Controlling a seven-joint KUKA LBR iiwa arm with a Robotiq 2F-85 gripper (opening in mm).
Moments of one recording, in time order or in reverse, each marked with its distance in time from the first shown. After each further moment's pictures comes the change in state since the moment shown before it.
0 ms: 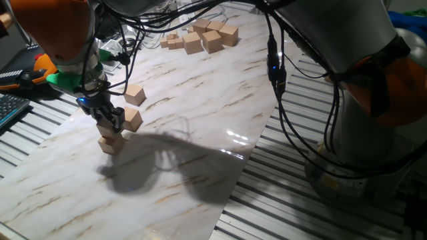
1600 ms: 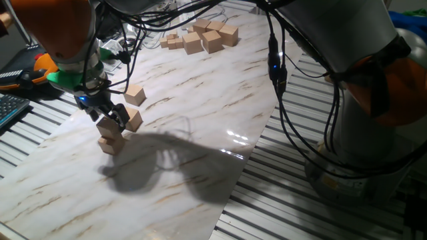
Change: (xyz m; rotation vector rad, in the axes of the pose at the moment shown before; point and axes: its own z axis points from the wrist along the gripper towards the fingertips) arm -0.001 0.000 -0.008 -0.002 0.006 -0.016
